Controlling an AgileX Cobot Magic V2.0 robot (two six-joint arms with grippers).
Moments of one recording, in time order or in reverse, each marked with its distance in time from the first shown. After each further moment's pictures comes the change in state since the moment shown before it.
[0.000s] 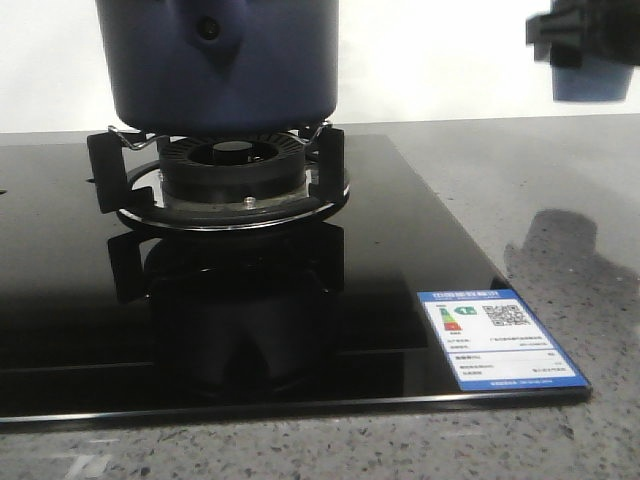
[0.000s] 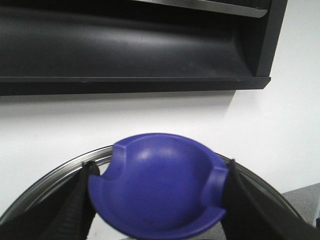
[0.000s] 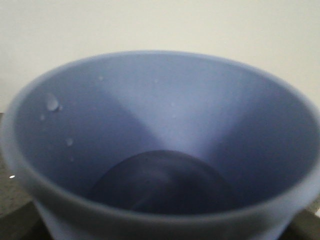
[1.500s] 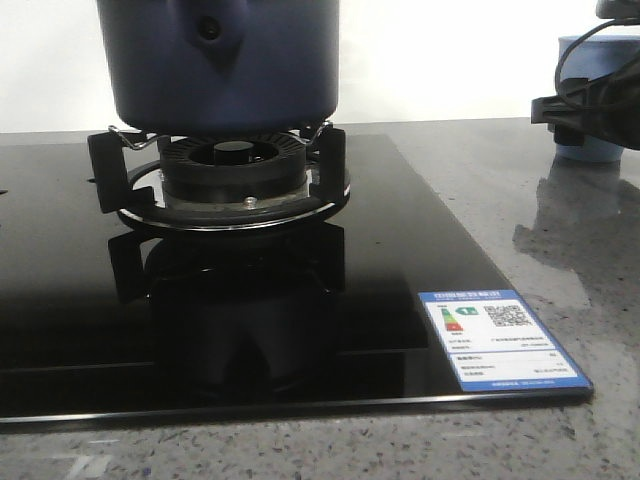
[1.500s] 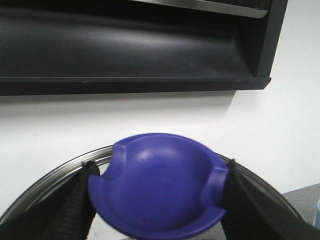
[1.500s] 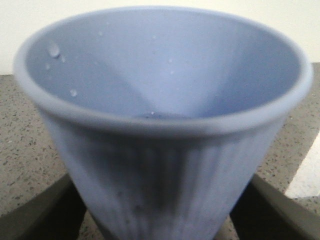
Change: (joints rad) left arm 0.000 0.000 0.000 0.000 0.000 0.000; right arm -0.005 0.185 0.106 0.128 -0.281 0.000
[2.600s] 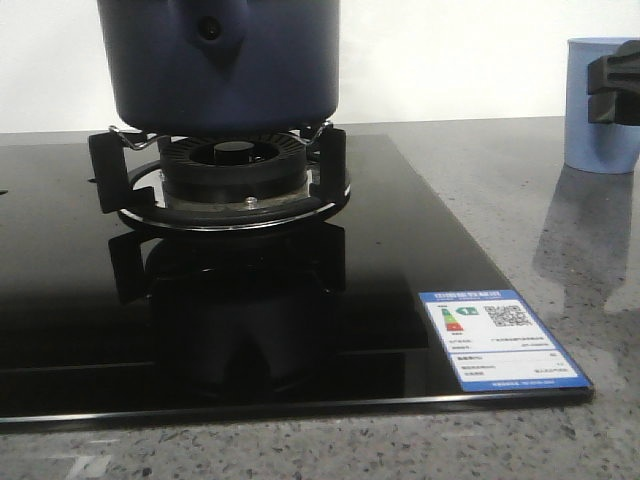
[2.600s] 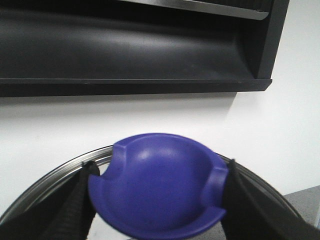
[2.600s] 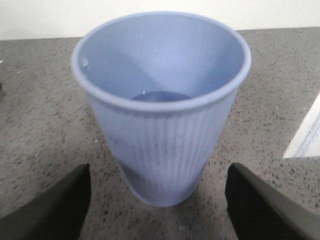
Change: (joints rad) left arm 0.000 0.000 0.000 0.000 -0.005 -0.002; right arm 0.000 -0.352 0.174 0.001 0.312 -0.016
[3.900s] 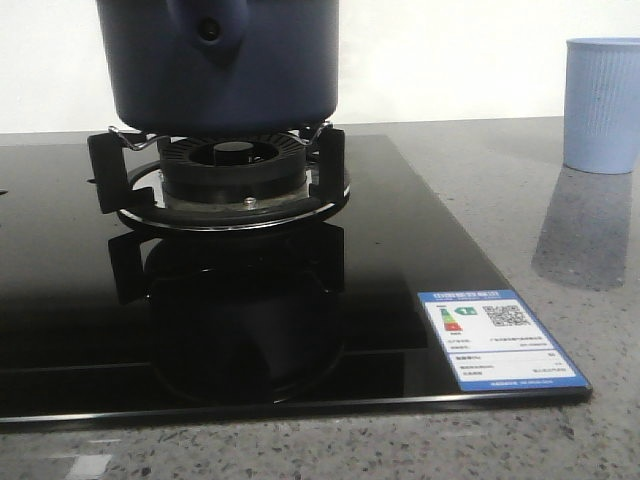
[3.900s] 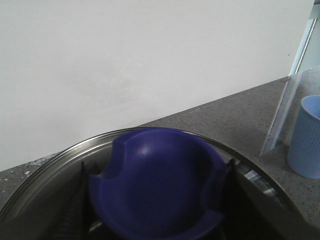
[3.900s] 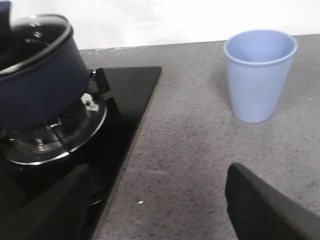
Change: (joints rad) left arm -0.168 0.298 0.000 0.000 -0.005 -0.001; right arm -0.036 -0.931 0.032 0.101 0.938 -0.021
